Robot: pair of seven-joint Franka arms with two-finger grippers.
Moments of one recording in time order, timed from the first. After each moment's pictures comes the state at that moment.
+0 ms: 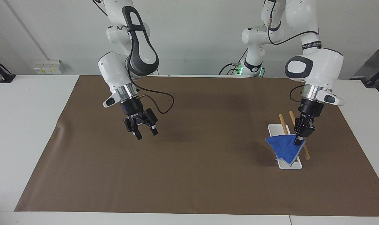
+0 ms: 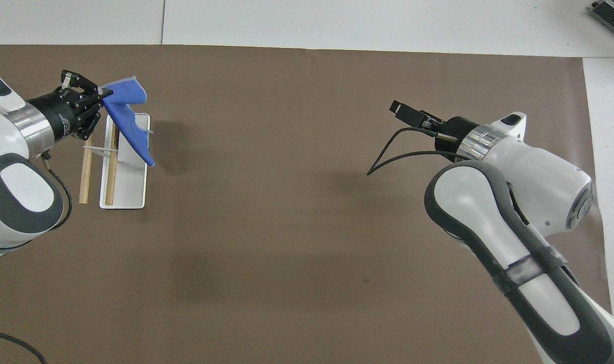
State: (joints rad) left arm 0.07 0.10 -0.17 -2.05 -0.58 2.80 -0.84; right arm 0.16 0.15 0.09 -2.05 0.93 2.83 -0.35
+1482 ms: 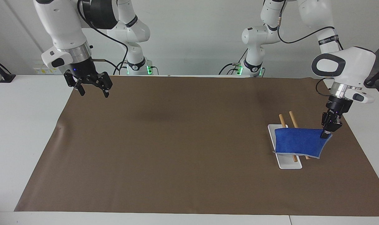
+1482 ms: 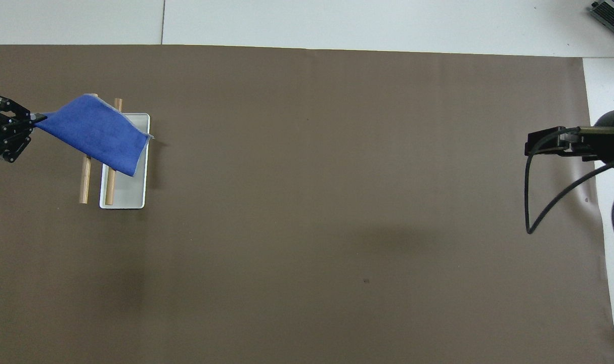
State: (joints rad) left arm 0.08 0.08 0.08 -2.06 -0.58 2.61 -0.58; right arm -0.01 -0.04 0.00 -1.64 -0.02 1.69 0.13
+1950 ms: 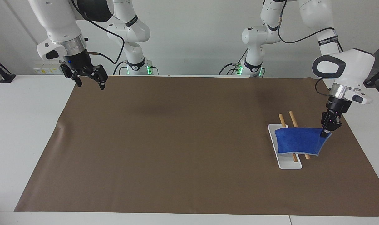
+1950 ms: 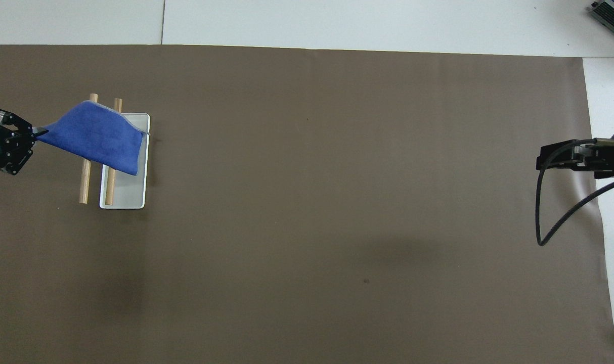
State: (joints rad) left arm 0.08 0.07 0.09 -2.13 -0.58 2.62 -0.58; right arm -0.01 -0.06 -0.01 -1.68 -0.02 1.67 0.14
